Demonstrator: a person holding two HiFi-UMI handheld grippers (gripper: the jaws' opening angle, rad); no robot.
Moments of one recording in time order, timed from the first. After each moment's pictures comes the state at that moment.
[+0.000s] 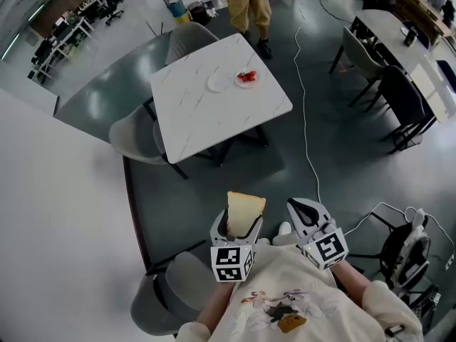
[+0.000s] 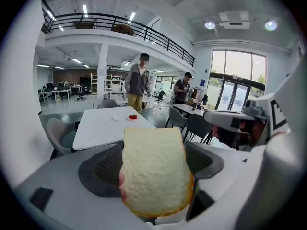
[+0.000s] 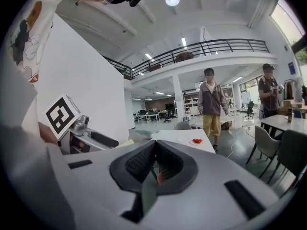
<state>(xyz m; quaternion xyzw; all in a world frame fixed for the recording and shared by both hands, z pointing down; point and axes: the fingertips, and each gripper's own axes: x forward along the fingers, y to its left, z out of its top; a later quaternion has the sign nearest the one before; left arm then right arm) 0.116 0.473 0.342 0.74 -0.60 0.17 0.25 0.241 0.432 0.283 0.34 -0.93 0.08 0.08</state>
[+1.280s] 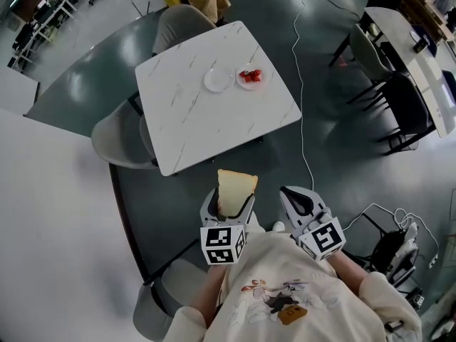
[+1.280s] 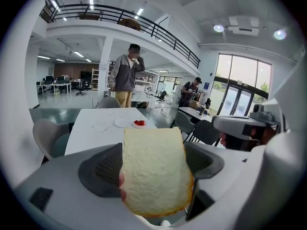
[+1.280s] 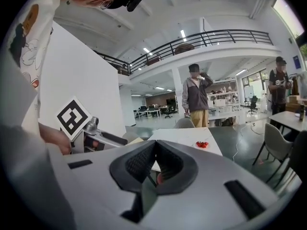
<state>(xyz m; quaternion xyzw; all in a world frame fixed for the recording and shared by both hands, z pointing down) 0.032 0.297 0.365 0.74 -0.59 0.15 0.27 0.155 0.279 0.299 0.33 -0.93 0.10 0.10</state>
